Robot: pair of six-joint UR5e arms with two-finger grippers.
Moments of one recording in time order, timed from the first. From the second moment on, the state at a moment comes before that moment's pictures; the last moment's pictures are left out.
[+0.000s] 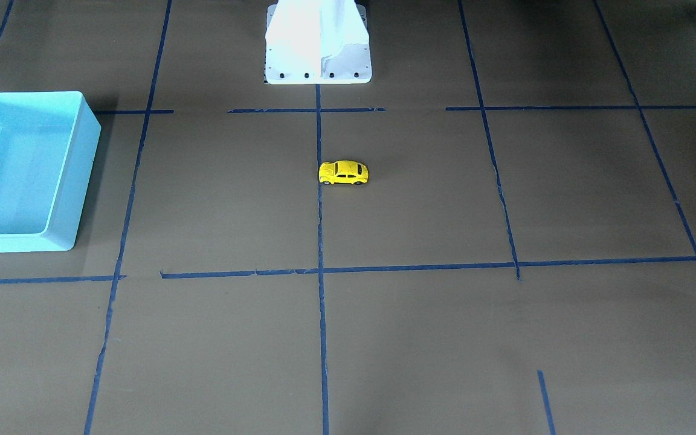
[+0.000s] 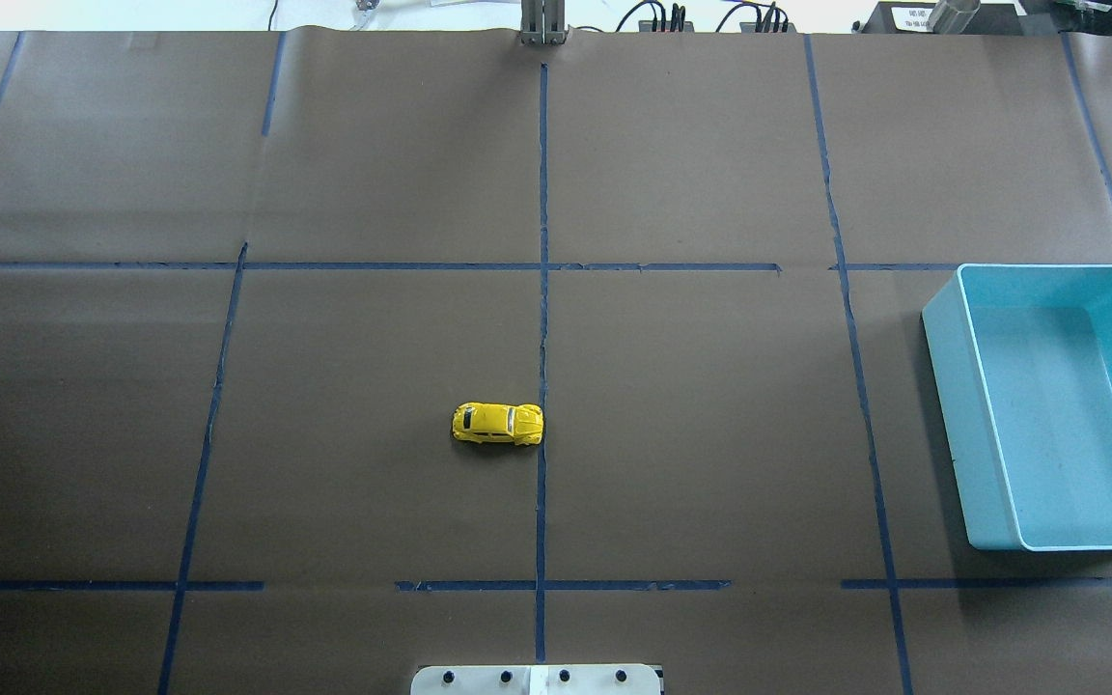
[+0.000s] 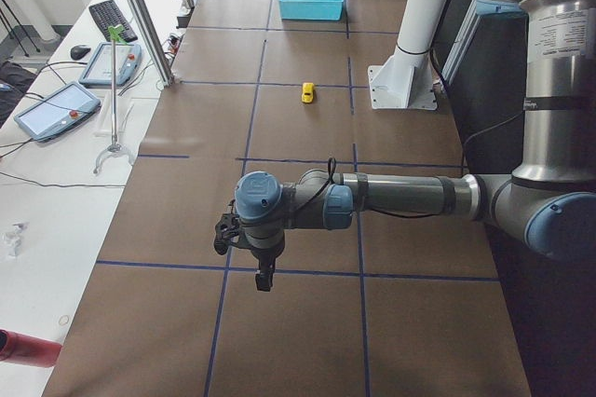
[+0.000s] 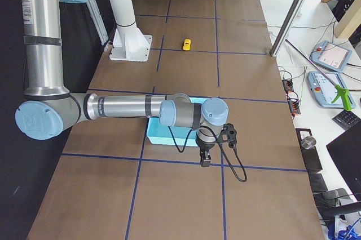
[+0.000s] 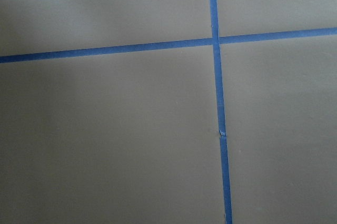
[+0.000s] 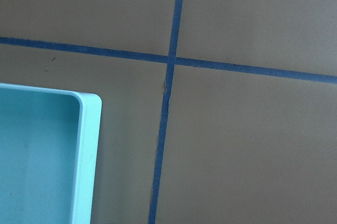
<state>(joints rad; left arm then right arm) -1.59 -1.49 -1.67 -1.54 -2.32 0.10 1.57 -1.58 1.64 -1.68 2.31 -0.14</state>
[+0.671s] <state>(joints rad) -1.59 -1.50 -1.67 -1.54 -2.32 0.10 1.57 -1.58 1.64 -1.68 2.31 -0.14</state>
